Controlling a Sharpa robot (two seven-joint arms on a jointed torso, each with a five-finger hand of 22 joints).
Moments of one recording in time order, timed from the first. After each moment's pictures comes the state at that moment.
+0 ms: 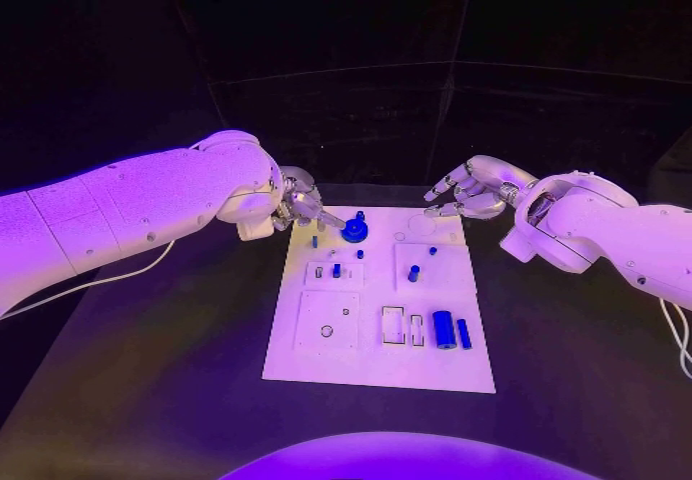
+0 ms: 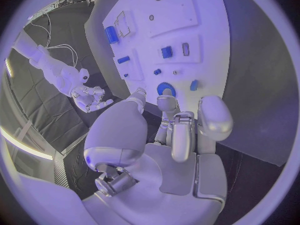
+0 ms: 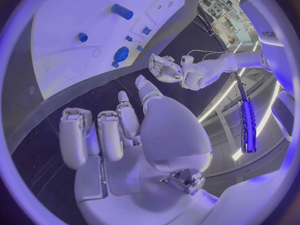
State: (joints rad) left arm 1.36 -0.67 -0.02 1.30 -0.94 0.22 -0.56; left_hand 1.04 -0.04 0.06 0.24 0.05 0.74 0.07 0.78 0.43 1.24 -0.02 1.10 0.80 1.47 -0.08 1.56 1.31 0.11 1.43 0.02 1.22 1.03; right arm 1.26 -0.80 -0.02 1.42 -1.05 -0.20 0.00; right_hand 1.30 -0.03 0.07 0.05 0.21 0.92 0.16 0.11 0.07 1.39 0.08 1.30 1.31 1.47 0.00 1.49 1.31 0.03 1.47 0.11 1.50 1.31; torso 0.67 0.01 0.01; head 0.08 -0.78
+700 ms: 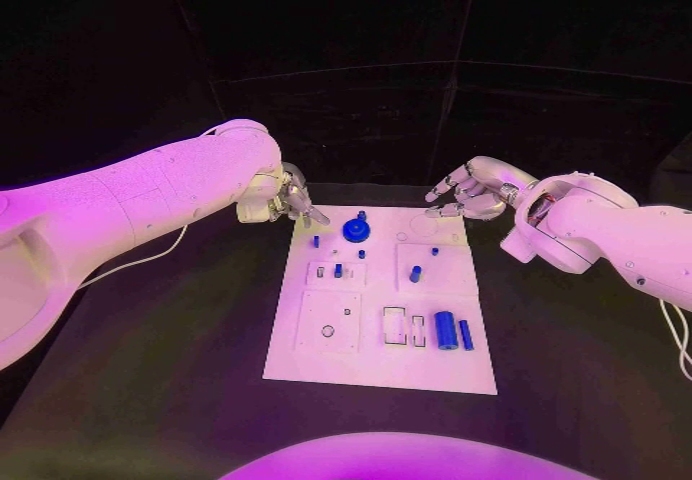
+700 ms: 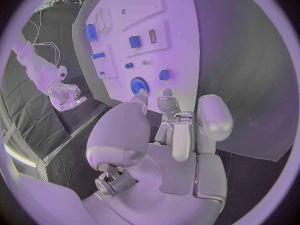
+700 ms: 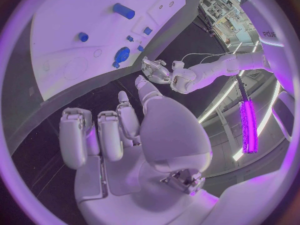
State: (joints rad) left arm 1.36 -0.50 -0.05 0.94 -0.98 0.40 -0.54; left_hand 1.08 -0.01 0.02 0.24 0.05 0.76 0.07 0.77 0.40 1.24 -0.01 1.11 0.80 1.46 -0.08 1.56 1.31 0.11 1.44 0.02 1.22 1.03; right arm 1.26 -0.79 -0.02 1.41 -1.05 -0.20 0.00; right_hand 1.30 -0.02 0.07 0.05 0.21 0.92 0.16 0.11 0.07 1.39 0.07 1.30 1.31 1.47 0.00 1.49 1.31 0.03 1.47 0.11 1.50 1.31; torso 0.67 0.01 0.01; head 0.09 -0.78
